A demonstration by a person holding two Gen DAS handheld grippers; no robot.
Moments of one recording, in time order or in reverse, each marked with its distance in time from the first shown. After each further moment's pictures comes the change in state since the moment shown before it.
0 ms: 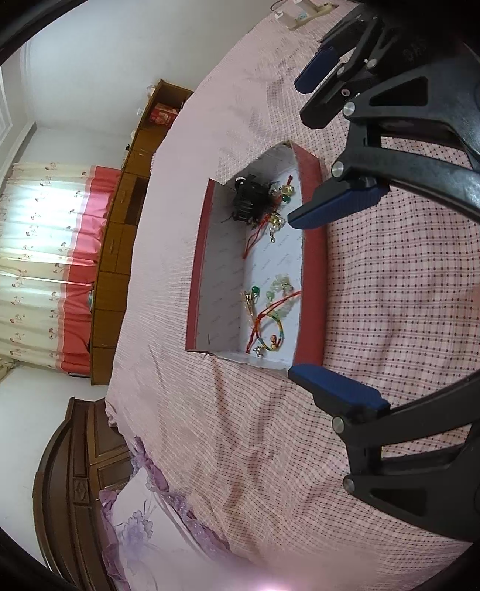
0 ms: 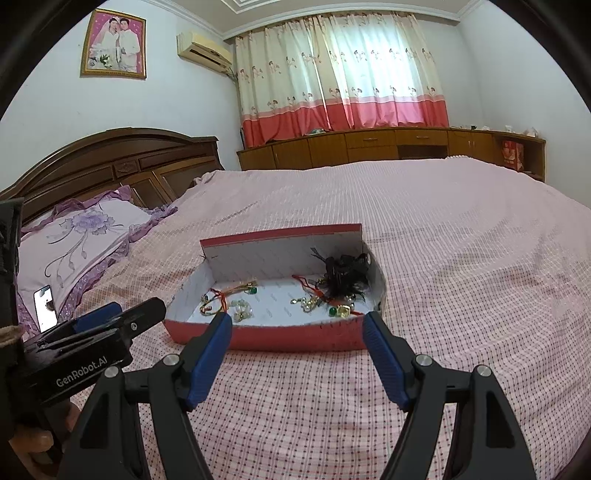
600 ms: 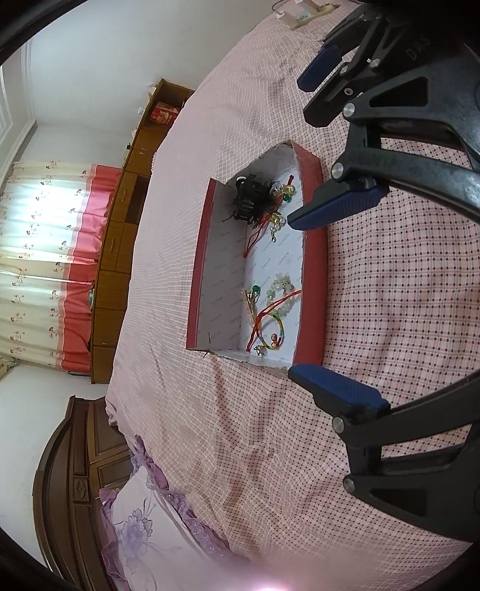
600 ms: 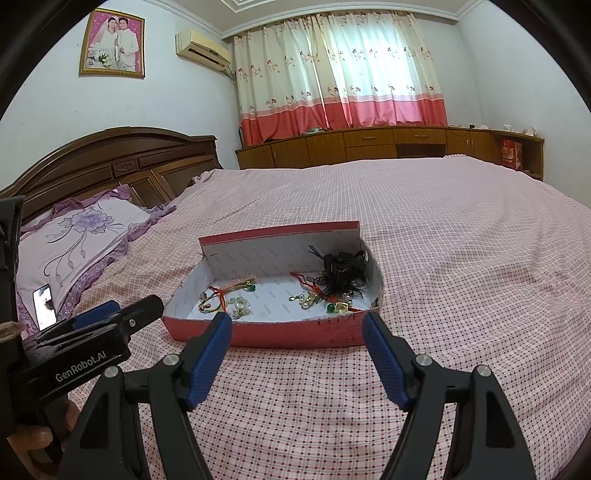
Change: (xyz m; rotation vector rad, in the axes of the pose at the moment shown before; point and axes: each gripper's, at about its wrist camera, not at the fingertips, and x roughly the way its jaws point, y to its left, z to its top) left arm -0.003 0.000 0.000 0.000 -0.005 0.001; right arm -0.002 -0.001 -0.002 0.001 0.001 -0.002
